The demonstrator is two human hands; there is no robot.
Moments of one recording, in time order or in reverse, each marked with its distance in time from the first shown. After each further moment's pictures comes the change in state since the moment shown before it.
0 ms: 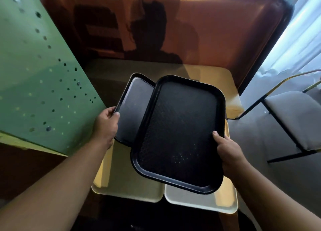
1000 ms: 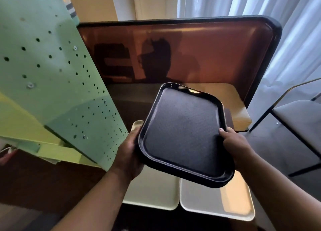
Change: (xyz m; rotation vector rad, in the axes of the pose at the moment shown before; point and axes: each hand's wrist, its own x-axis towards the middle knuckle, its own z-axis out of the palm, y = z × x) left_hand -0.112 0.047 -0.024 -0.584 -0.481 -0.181; right_hand -0.071 -0.043 0.020 -0.163 -0.026 -0.201
